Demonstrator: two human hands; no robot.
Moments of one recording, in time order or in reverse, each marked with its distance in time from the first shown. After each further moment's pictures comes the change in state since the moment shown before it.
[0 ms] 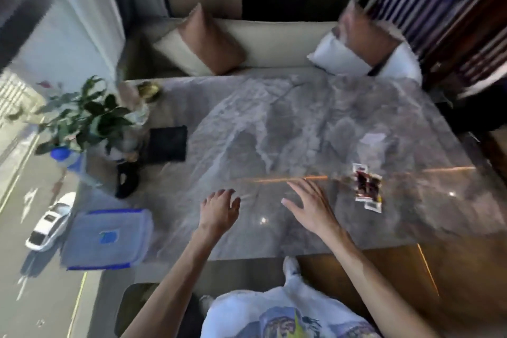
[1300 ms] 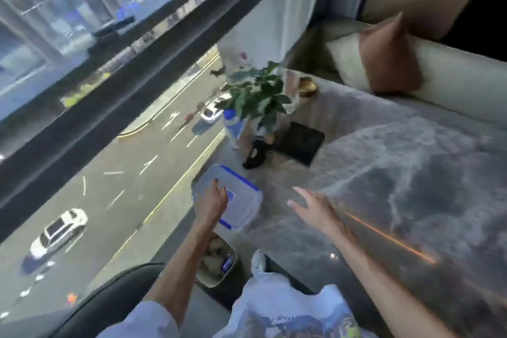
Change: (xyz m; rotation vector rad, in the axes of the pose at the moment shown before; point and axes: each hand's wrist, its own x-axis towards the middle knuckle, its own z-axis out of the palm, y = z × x) left_hand -0.070 -0.256 -0.070 -0.373 0.475 -0.829; right_hand 0.118 -0.236 0.129 0.011 -0.512 -0.457
